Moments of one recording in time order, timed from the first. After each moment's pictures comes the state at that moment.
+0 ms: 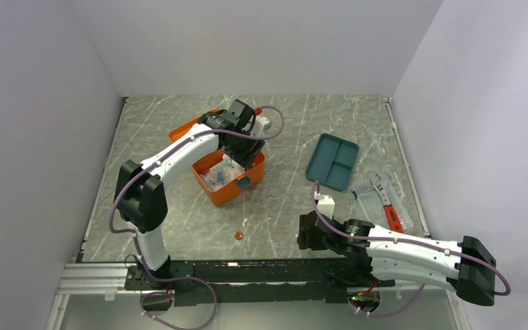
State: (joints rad) left arm -0.62 1.82 1.63 -0.89 0.09 0.09; right arm 1.13 0.84 0.39 -0.62 0.33 1.01
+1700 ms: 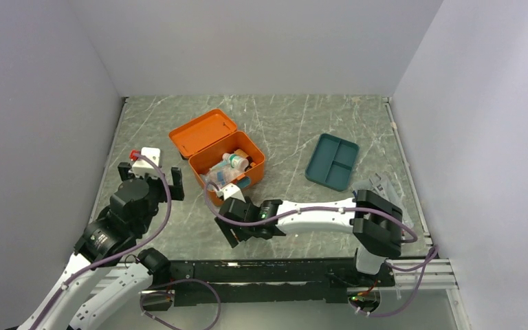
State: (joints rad) left arm -0.62 0.51 0.85 -0.66 -0.54 -0.12; right arm 1.30 1.69 1.12 -0.42 0.24 0.57
